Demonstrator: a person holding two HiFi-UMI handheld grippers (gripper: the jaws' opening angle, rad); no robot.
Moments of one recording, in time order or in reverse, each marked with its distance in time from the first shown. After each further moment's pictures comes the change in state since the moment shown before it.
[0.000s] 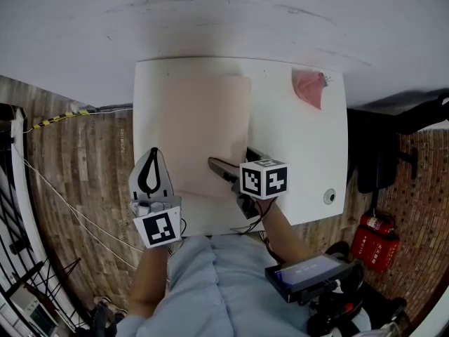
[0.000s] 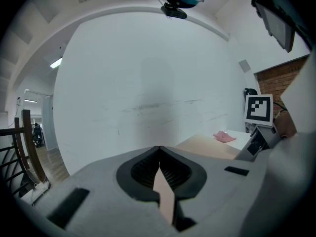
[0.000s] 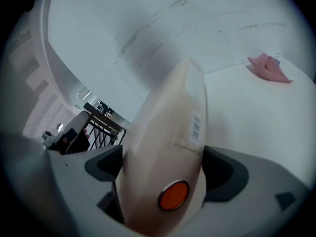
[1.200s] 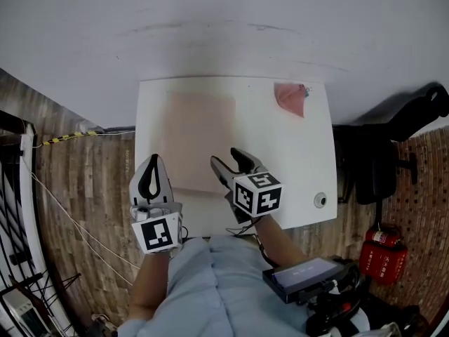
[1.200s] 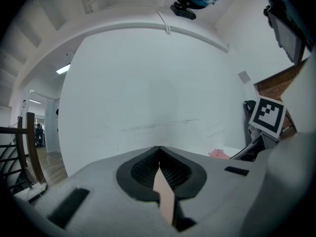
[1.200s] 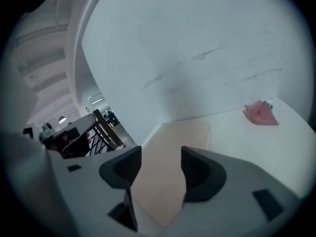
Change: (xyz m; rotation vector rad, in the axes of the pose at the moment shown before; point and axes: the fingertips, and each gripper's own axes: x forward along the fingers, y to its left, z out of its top) left arm -0.053 -0.029 0.068 -0.010 -0.148 0.033; right arm -0.084 0.038 0.032 -0.197 -0.320 0.007
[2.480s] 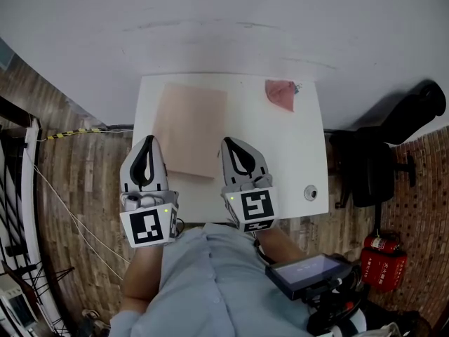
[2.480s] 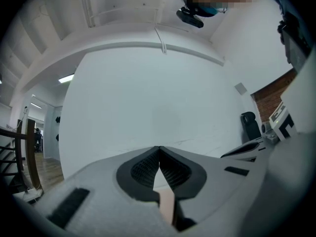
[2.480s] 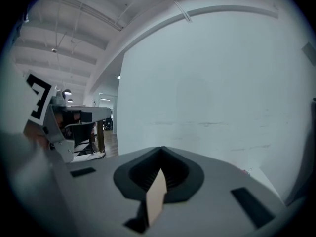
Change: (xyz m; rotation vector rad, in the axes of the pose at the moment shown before) left arm -0.049 -0.031 0.084 0.001 -0.143 0.004; right arm -0.113 0.049 0.063 -0.445 -0.423 -0.107
